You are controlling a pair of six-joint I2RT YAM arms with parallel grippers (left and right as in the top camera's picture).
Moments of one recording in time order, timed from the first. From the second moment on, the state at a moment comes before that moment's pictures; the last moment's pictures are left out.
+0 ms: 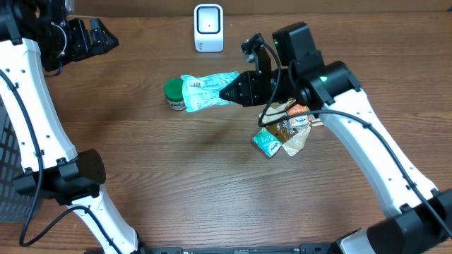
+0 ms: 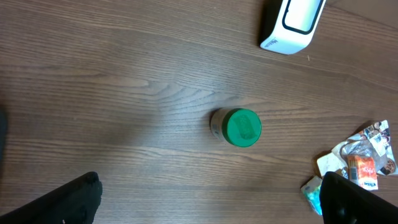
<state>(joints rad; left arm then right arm) 0.27 2.11 2.64 -1.69 0.33 -0.02 0.43 1.65 1.60 -0.83 -0.71 0.36</state>
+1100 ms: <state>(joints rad) 0.27 2.11 2.64 -1.69 0.33 -0.02 0.57 2.32 1.87 0.31 0.62 -0.61</state>
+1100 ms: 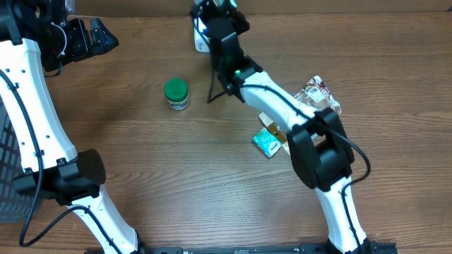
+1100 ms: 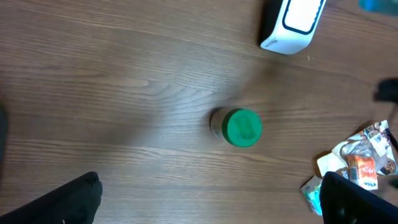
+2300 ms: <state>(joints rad) 0.27 2.11 2.64 -1.69 0.33 -0.02 0.53 2.46 1.87 0.63 0.42 -1.36</state>
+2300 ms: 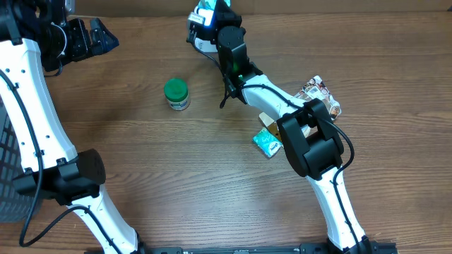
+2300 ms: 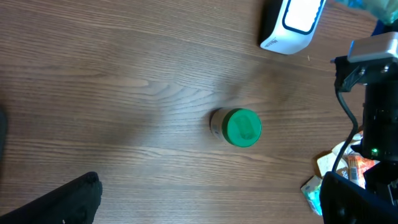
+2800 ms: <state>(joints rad) 0.27 2.11 2.64 -1.69 0.33 -0.02 0.54 2.45 1.87 0.48 0.46 -1.19</state>
